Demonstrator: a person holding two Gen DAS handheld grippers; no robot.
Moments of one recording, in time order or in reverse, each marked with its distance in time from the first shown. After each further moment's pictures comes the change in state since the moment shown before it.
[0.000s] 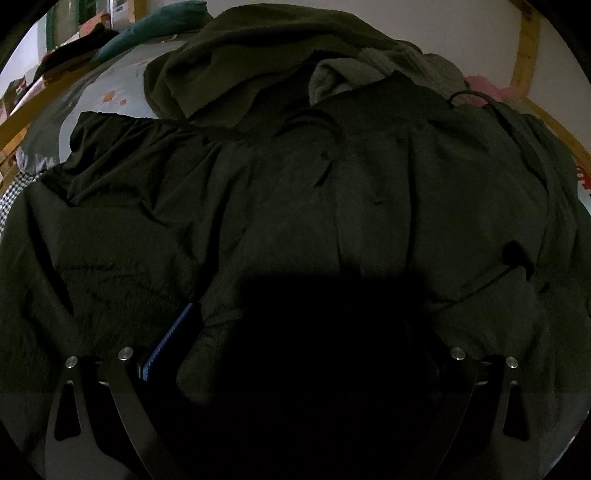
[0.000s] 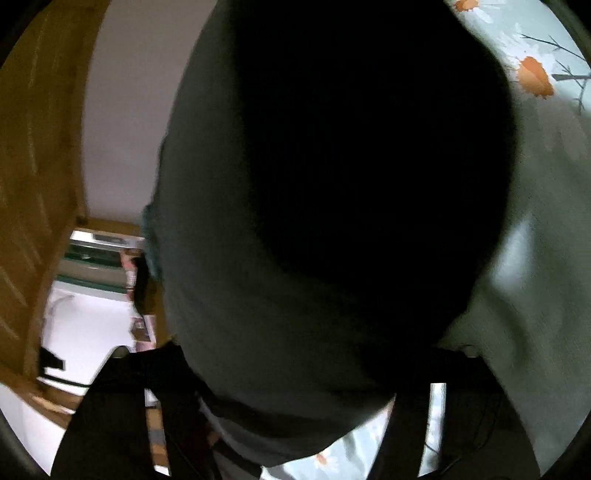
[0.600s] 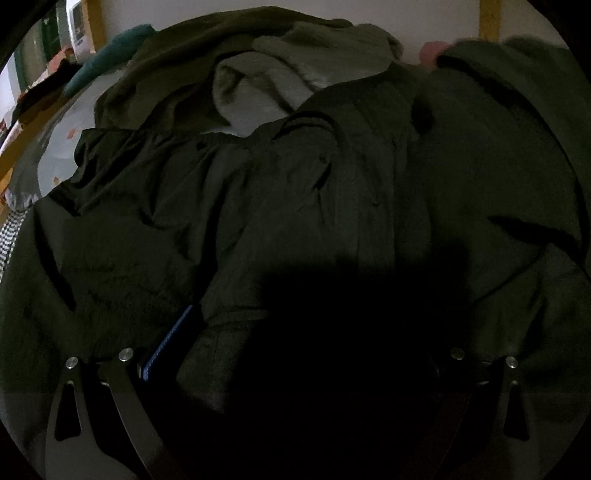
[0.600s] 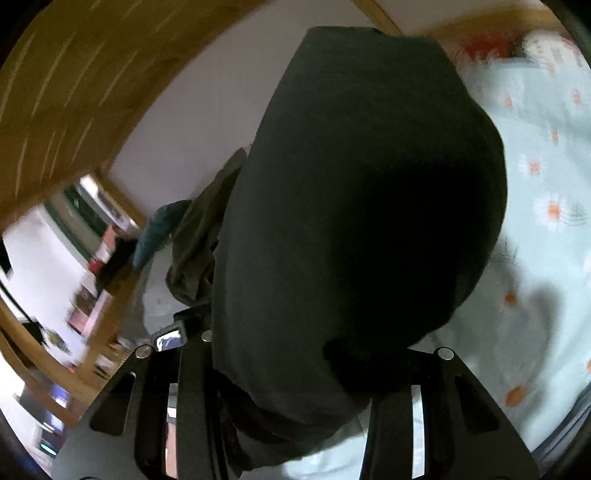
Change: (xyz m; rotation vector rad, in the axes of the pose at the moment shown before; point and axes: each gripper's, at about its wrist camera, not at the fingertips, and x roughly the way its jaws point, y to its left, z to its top) left arm -0.011 -0.103 -0.026 0.134 0.025 0.014; right arm -0.092 0.128 -0.064 -0.530 -0.370 -0.175
